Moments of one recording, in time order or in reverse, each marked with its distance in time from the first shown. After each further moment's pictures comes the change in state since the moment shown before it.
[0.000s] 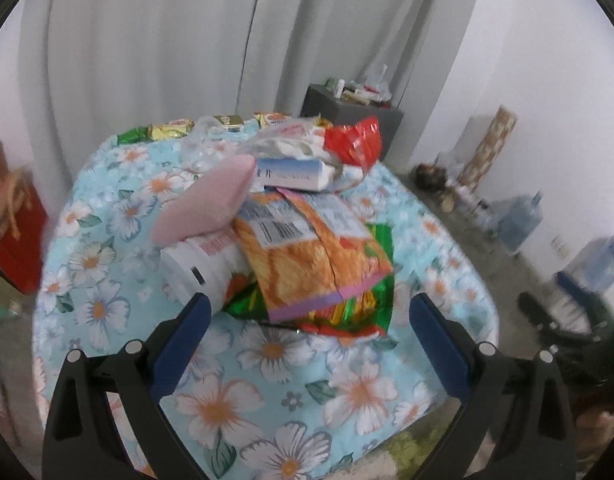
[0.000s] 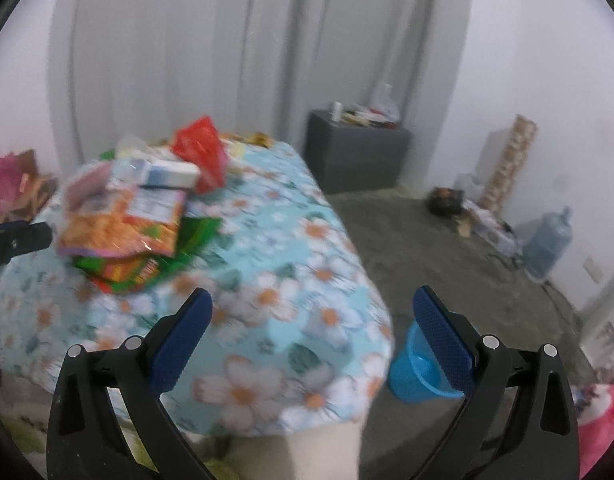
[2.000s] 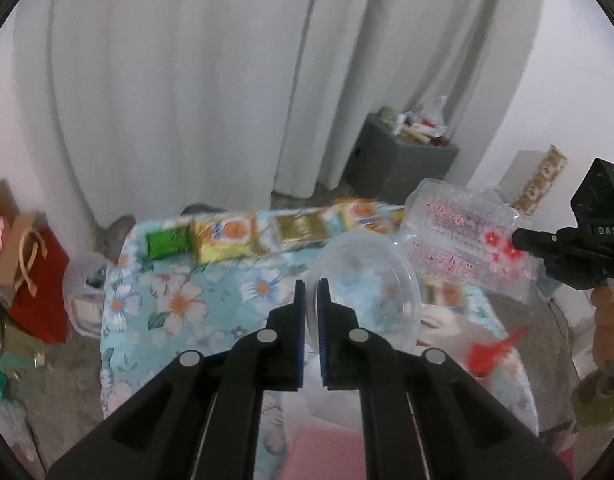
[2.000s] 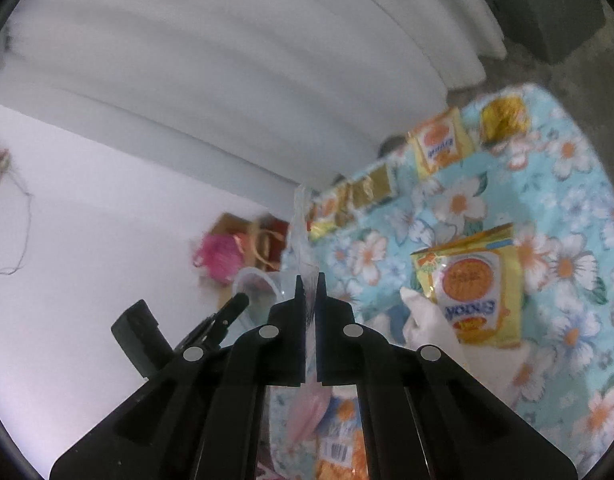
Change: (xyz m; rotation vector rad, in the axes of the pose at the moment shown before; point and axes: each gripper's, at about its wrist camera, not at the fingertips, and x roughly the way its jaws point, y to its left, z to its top) left arm 0.075 0.096 0.213 0.000 -0.014 0.138; right arm 0.232 0.000 0.252 0.487 0.487 0.957
